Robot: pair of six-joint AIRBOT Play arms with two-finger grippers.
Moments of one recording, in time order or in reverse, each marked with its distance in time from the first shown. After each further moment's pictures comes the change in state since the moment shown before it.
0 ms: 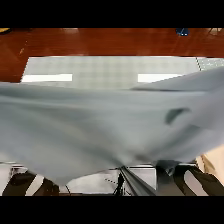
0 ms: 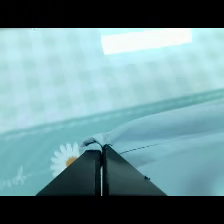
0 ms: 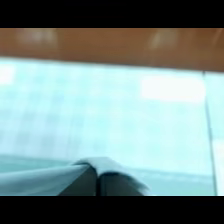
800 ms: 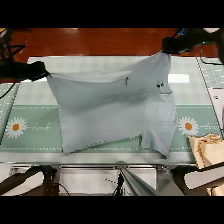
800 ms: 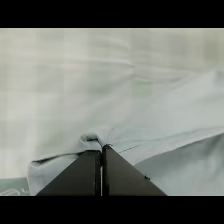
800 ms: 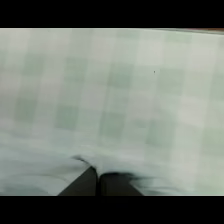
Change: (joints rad) left arm -0.008 -0.562 -0.552 -0.044 0.799 0.113; right arm 0.271 -0.816 -0.070 0.000 -0.654 0.040
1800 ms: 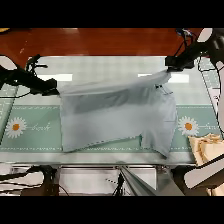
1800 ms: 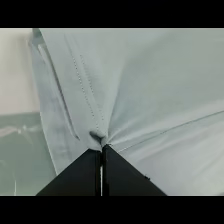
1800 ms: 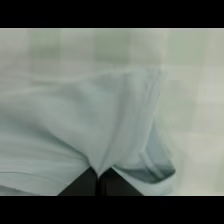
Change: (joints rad) left arm 0.012 -0.214 0.043 0.056 -0.306 0.021; right arm -0.070 -0.084 0.003 -0.119 0.343 0.041
